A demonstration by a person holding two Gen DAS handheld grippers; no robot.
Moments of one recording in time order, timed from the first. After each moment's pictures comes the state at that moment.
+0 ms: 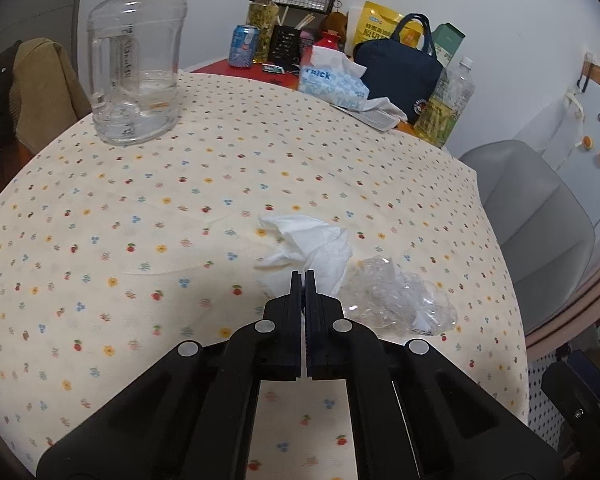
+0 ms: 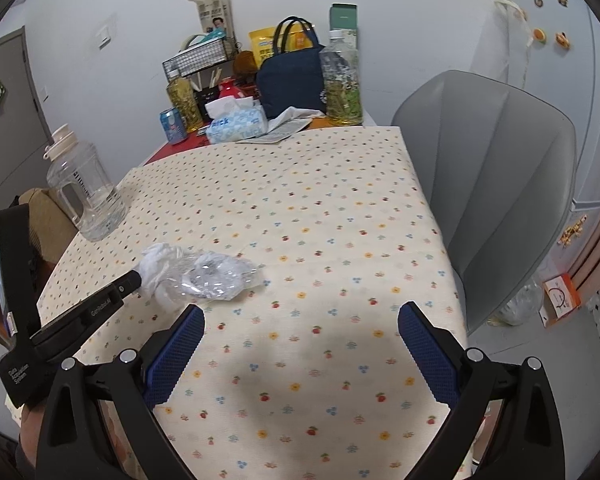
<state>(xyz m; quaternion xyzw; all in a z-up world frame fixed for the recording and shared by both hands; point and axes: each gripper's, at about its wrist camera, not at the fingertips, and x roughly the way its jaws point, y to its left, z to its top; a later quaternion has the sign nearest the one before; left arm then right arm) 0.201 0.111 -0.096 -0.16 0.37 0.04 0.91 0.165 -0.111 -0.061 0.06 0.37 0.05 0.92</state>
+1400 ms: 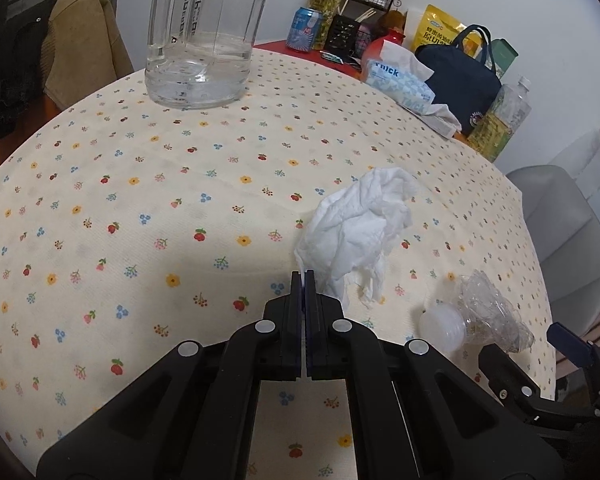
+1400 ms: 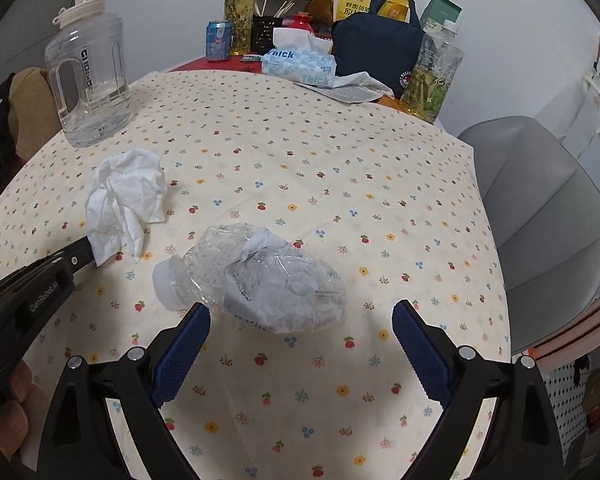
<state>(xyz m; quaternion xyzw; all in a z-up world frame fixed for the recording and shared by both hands) 0.212 0.166 -0.134 -0.20 0.39 0.09 0.89 0.232 -0.007 -0.107 -0.13 0.43 0.07 0.89</state>
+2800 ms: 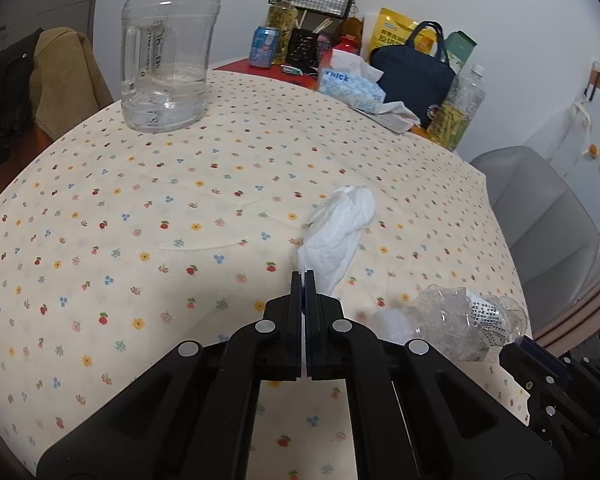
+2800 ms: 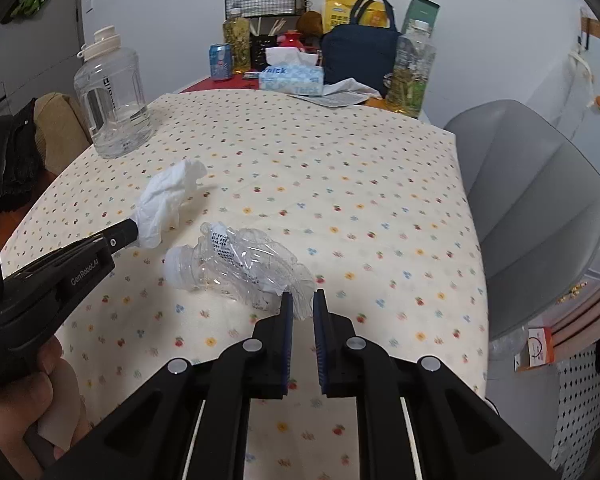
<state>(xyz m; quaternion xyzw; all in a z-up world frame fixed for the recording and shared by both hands) 0.177 0.117 -0.102 -0.17 0.37 0.06 0.91 0.169 -0.061 -0.077 -0.07 0.41 0.10 0.90</state>
